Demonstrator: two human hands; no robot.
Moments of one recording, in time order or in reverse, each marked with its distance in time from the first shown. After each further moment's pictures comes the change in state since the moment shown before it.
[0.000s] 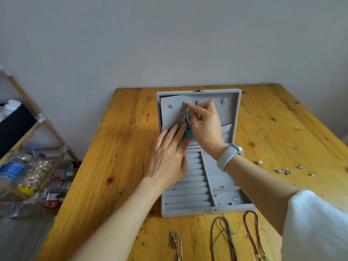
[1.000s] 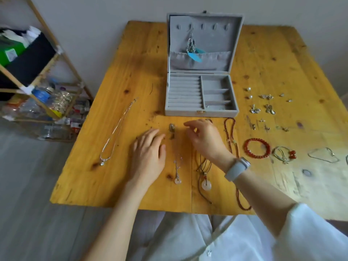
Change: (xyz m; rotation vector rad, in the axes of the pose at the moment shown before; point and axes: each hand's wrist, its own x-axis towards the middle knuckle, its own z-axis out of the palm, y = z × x) left_hand -0.215 0.096 -0.058 -0.264 -0.113 -0.543; right_hand -0.227 -0.016 -0.076 -0.174 -0.506 0.020
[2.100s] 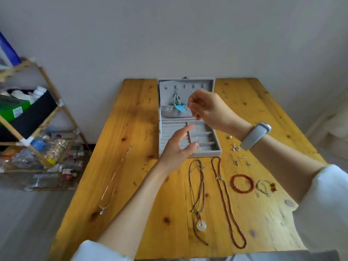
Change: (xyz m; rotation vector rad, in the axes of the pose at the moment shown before) left_hand 0.096 0.090 -0.052 -0.895 -0.331 0.093; right_hand 0.078 -0.071 -0.139 0.226 0.034 -0.188
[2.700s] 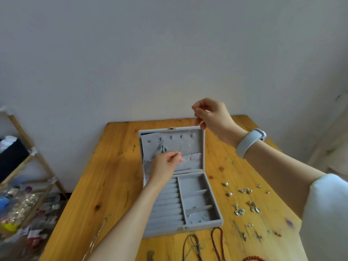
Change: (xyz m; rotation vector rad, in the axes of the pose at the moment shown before) left_hand 0.167 -0.017 -0.021 0.202 0.265 -0.023; right_hand 0.126 0.054 -0.068 0.255 0.312 0.124
